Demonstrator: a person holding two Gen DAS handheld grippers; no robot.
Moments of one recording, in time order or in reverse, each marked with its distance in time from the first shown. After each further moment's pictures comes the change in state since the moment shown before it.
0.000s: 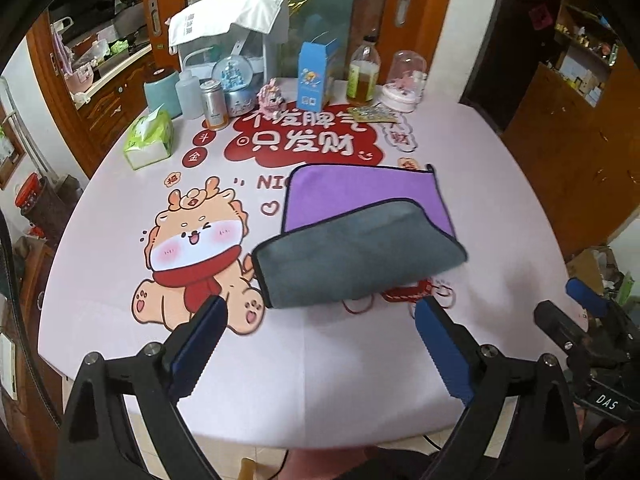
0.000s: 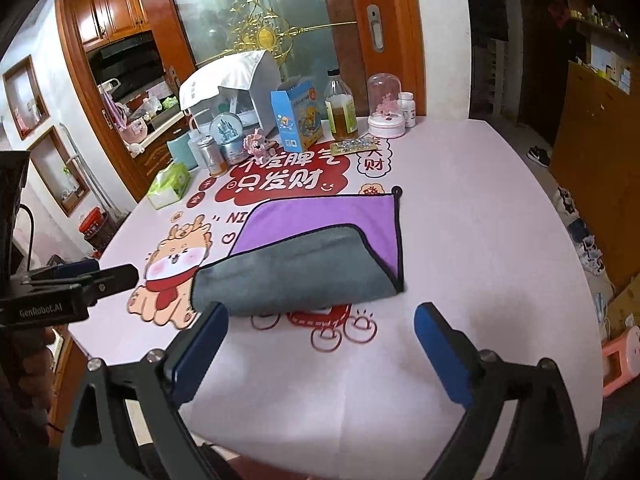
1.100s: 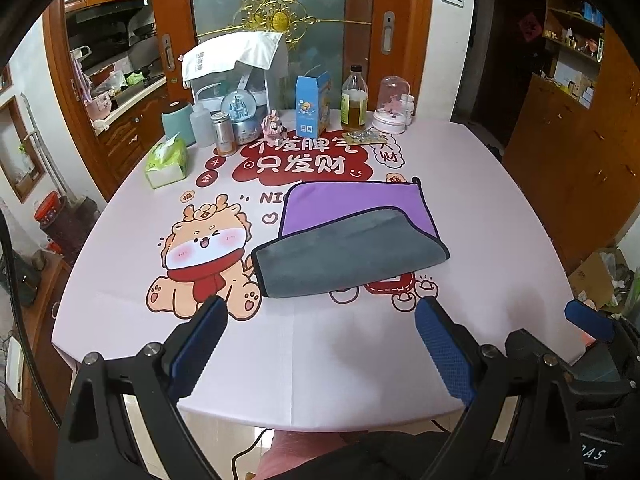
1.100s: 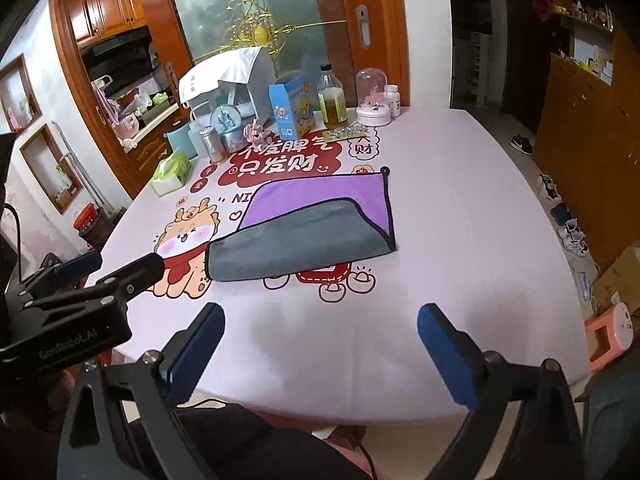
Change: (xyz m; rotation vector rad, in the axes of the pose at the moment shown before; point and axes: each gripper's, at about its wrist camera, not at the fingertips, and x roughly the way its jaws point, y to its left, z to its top) left arm -0.046 -0.040 -0.046 0.022 -0.127 0.073; right arm -0.050 0.026 -0.035 0.019 0.032 -0.064
